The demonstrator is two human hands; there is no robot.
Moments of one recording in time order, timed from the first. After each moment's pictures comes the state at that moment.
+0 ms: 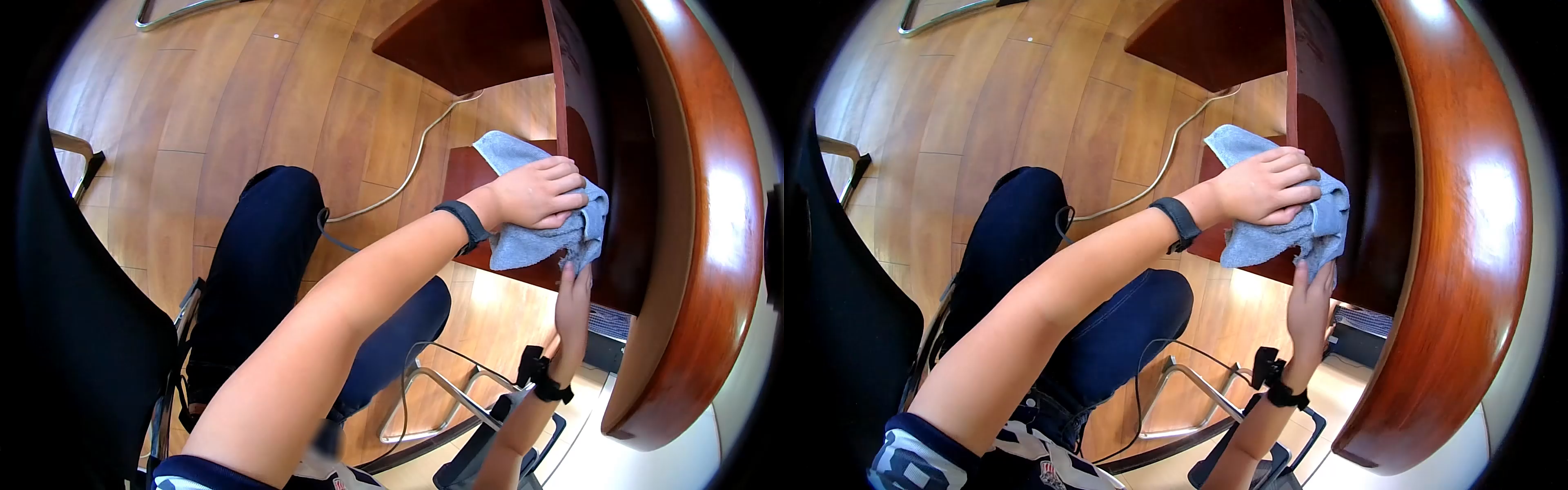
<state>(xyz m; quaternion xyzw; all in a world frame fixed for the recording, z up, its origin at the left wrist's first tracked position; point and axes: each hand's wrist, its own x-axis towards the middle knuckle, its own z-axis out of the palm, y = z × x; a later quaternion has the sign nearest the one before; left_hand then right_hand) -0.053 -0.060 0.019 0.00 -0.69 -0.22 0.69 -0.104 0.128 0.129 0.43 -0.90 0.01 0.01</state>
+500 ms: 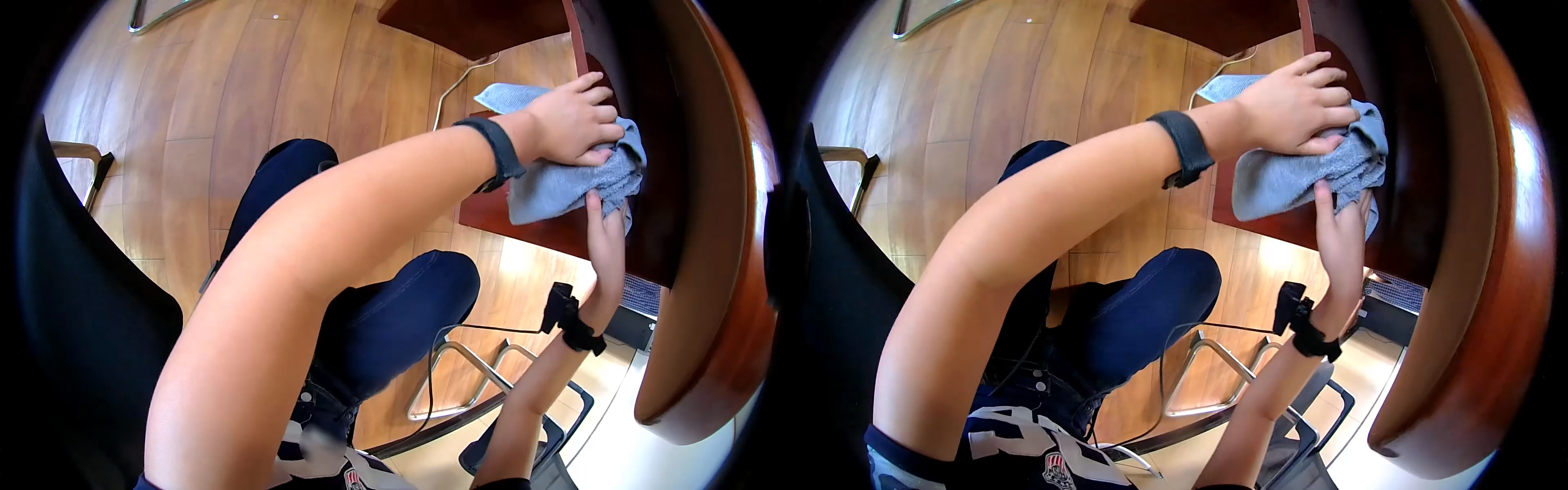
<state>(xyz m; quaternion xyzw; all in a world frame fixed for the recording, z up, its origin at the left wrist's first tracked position) -0.040 -0.090 0.035 0.06 -0.81 -0.11 0.57 -0.113 0.084 0.117 0.52 -0.85 0.09 -0.02</state>
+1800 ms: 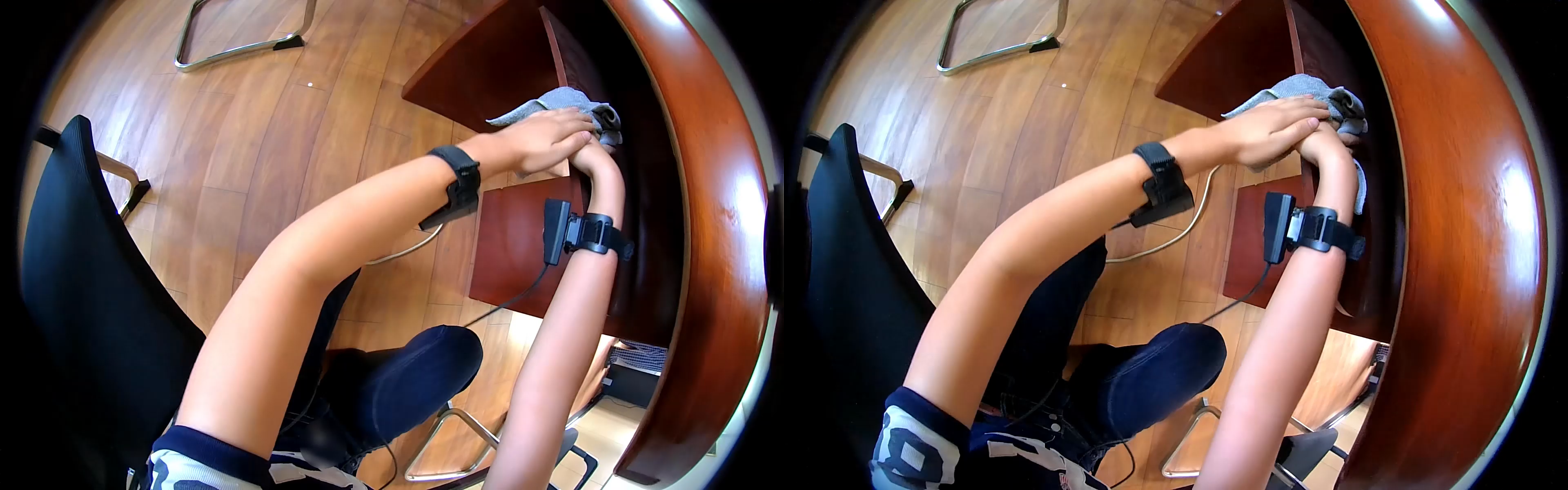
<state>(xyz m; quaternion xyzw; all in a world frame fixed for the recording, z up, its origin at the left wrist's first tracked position) -0.027 -0.167 0.042 0.01 -0.76 -0.41 0.51 -0.165 -0.128 0.117 0.48 -0.86 -0.14 -0.09</state>
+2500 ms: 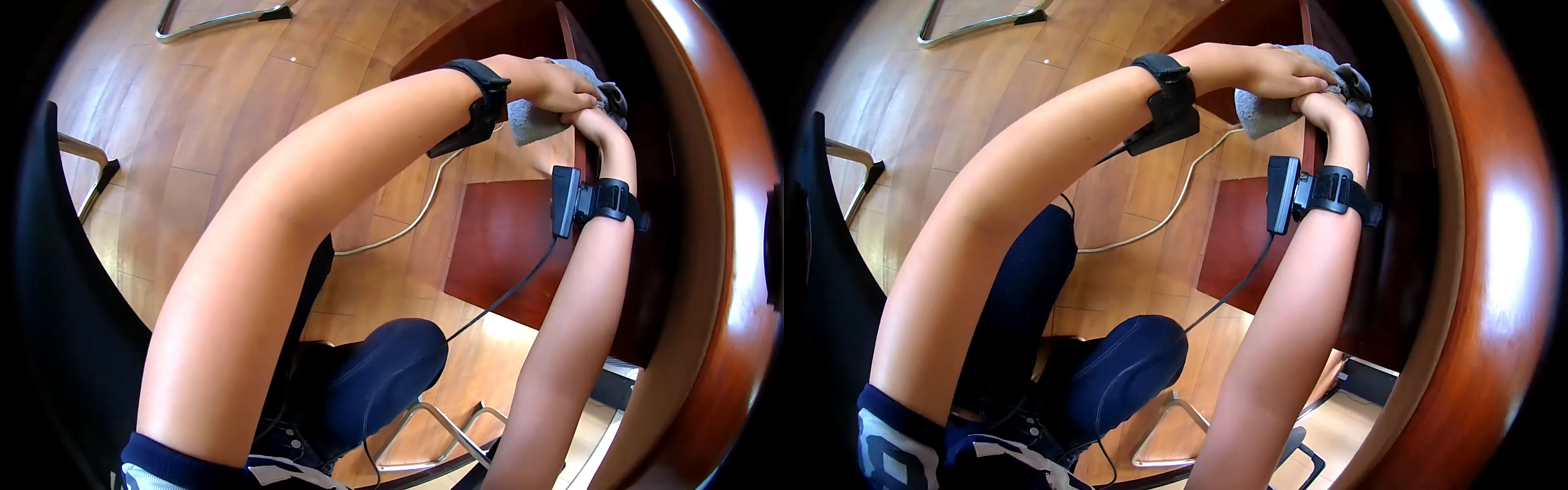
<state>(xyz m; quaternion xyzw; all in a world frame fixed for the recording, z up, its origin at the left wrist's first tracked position) -0.062 -0.257 0.051 0.11 -0.85 -0.38 0.35 -0.187 -0.206 0.125 0.48 -0.84 -0.21 -0.15</state>
